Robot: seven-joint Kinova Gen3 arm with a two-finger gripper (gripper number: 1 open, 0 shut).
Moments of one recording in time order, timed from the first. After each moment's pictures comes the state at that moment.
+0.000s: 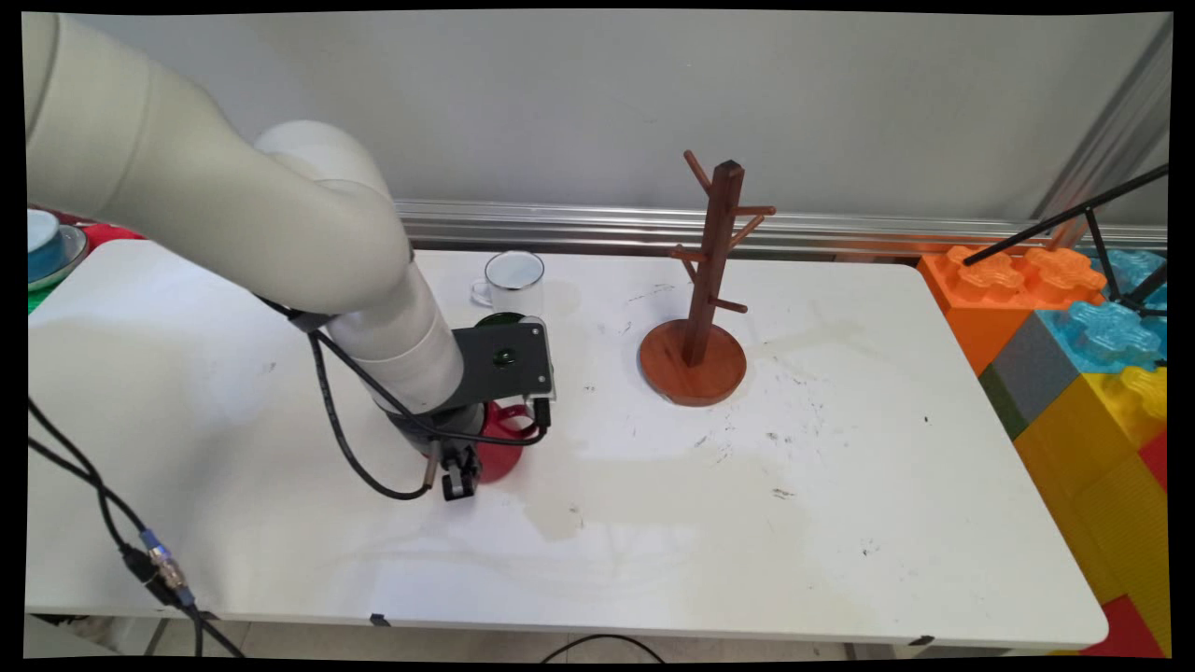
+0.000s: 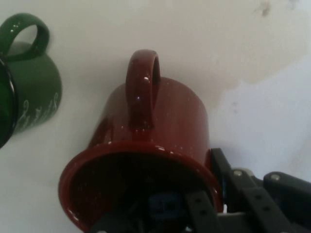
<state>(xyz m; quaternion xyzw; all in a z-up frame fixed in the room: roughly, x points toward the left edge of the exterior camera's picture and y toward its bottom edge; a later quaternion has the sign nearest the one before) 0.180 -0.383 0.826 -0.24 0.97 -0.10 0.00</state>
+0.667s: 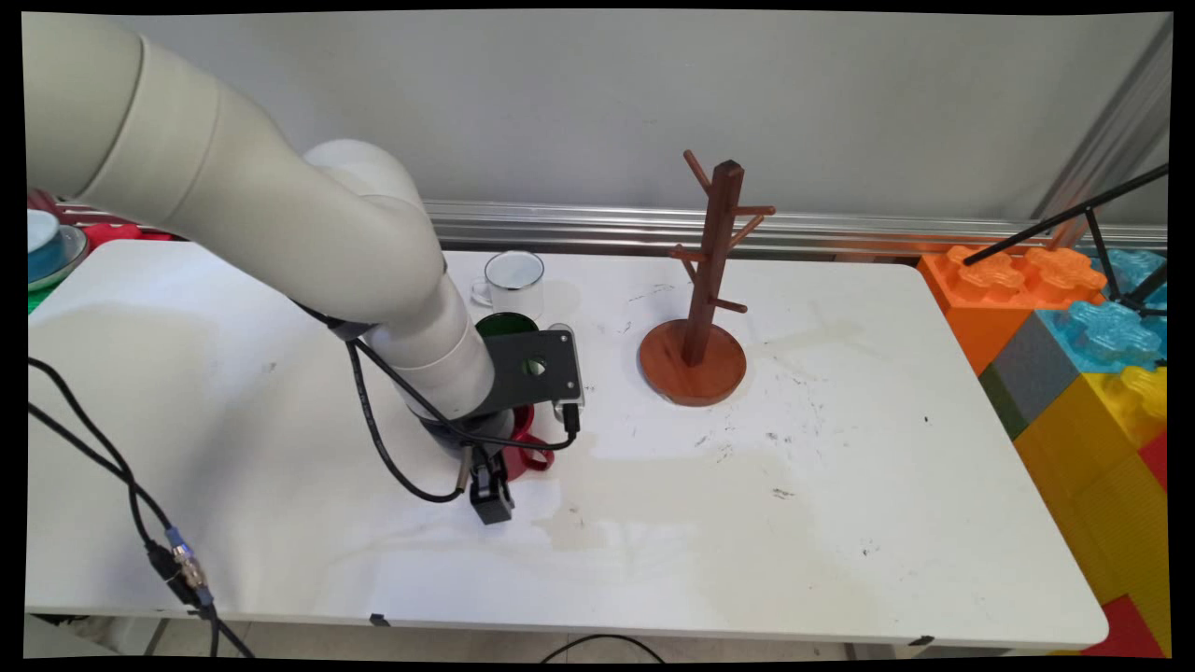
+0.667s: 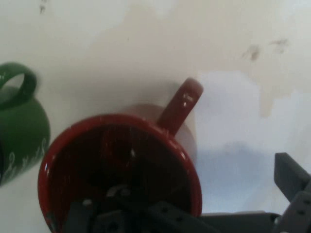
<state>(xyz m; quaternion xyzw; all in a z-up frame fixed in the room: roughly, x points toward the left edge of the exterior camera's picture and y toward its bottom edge) 0.163 -0.394 0.814 -0.23 0.97 -0.10 -0.02</state>
